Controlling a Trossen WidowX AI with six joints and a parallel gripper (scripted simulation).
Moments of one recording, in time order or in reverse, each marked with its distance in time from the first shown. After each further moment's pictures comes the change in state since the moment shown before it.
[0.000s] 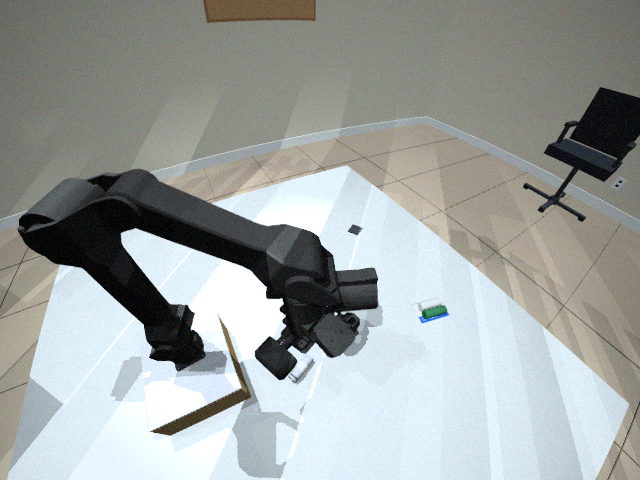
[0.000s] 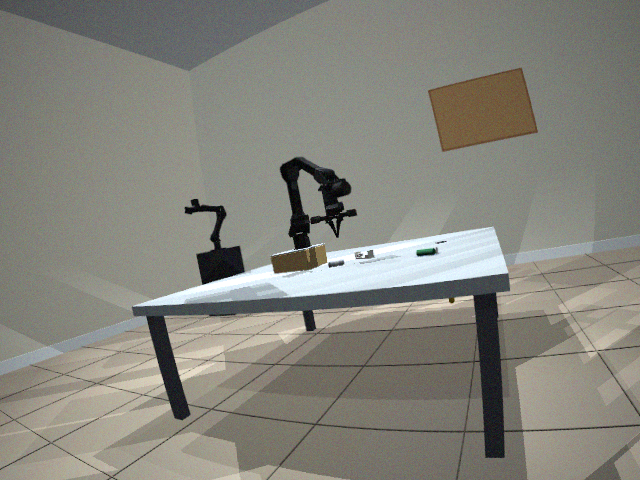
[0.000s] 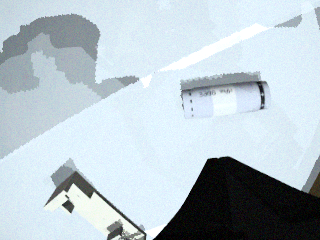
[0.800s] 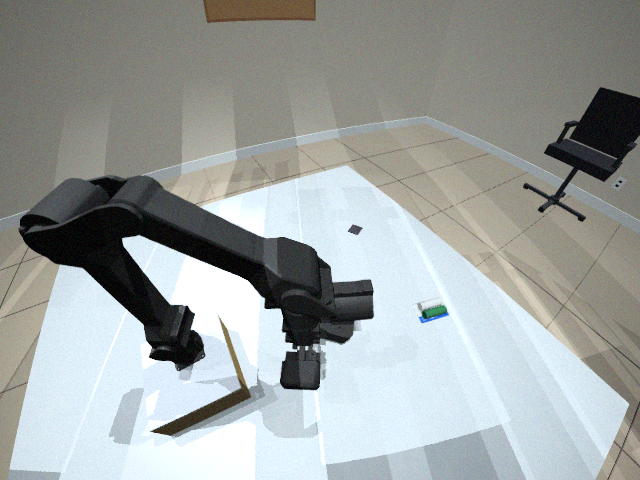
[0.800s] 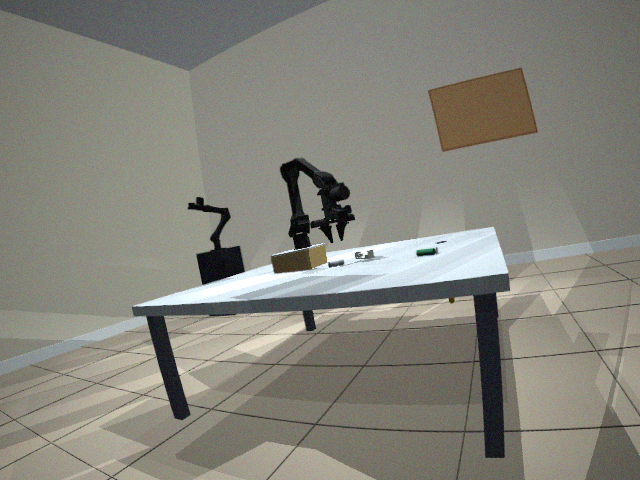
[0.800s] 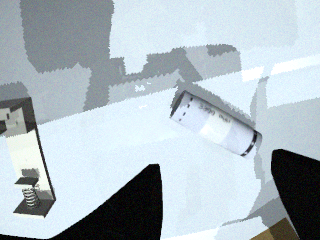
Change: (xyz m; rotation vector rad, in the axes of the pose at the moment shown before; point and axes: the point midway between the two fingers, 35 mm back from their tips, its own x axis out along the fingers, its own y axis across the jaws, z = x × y) arm 0.015 -0.005 0.003 -0.634 -0.017 0.008
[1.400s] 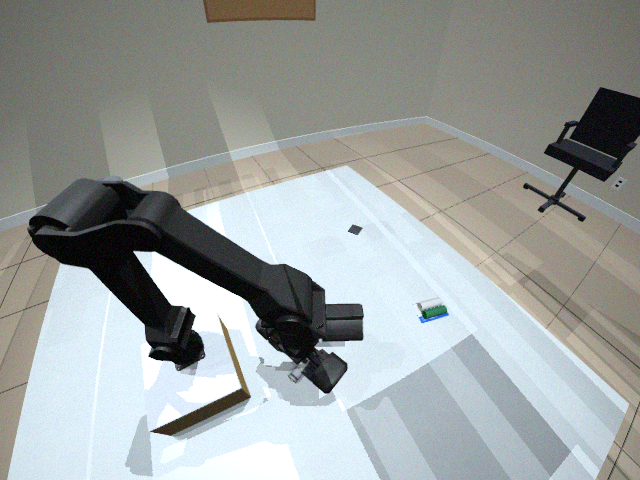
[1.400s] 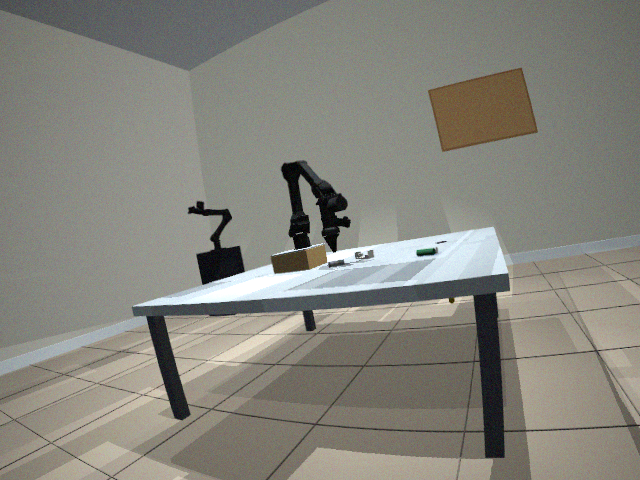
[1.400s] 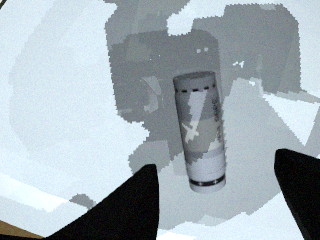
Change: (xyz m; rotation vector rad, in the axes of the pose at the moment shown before) arm 0.039 -0.012 -0.011 -0.903 0.010 0.001
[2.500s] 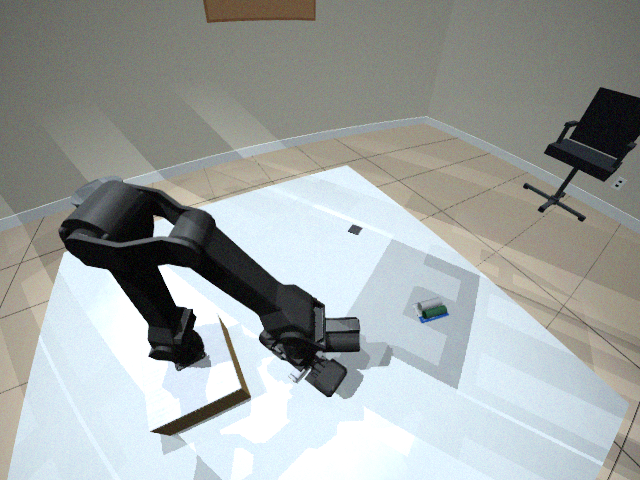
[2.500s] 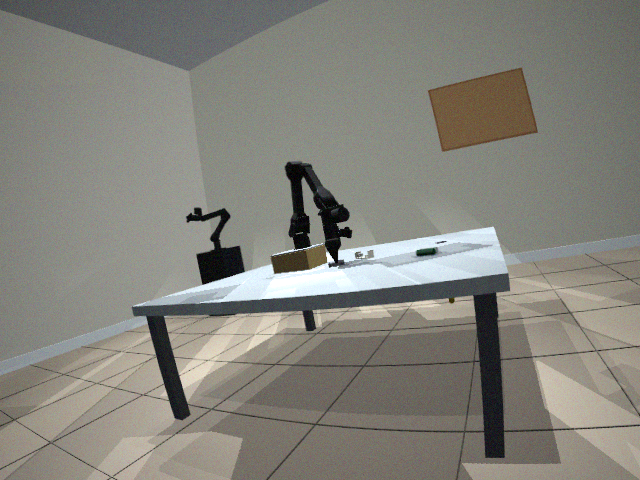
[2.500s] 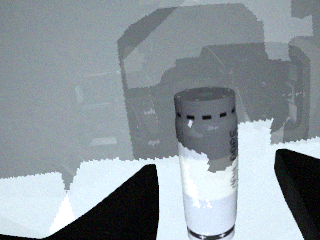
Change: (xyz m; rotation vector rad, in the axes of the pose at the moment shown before) arm 0.044 -0.001 -0.001 -0.055 -0.001 -0.002
